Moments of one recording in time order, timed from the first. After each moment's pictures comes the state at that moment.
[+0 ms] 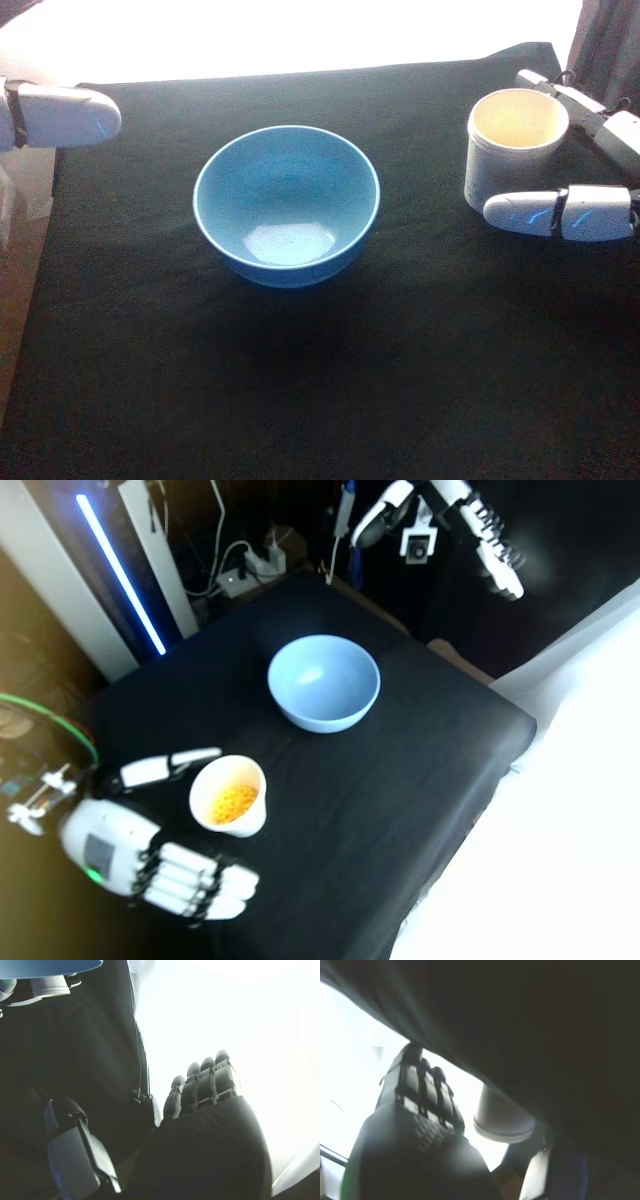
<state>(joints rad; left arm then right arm) 0.86 -0.82 1.25 0.02 -0.94 0.45 -1.02 -1.27 1.48 0.38 0.97 -0.20</state>
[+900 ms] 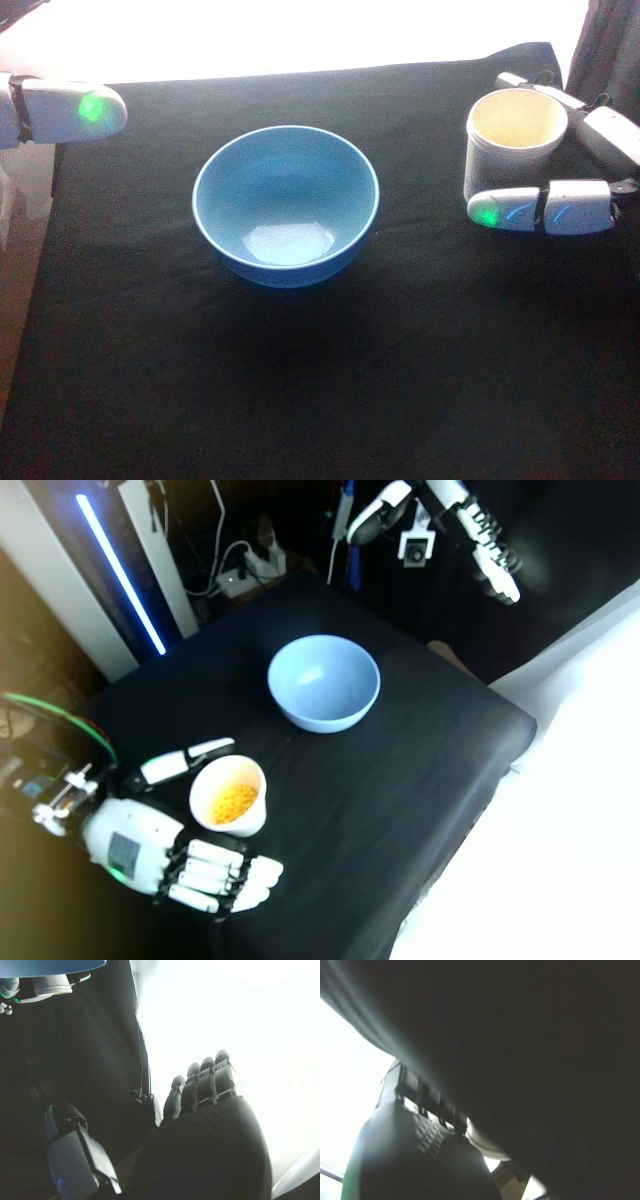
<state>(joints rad) 0.86 -0.84 1.25 0.02 -0.94 0.45 -0.98 -1.31 1.52 0.37 0.92 -0.20</state>
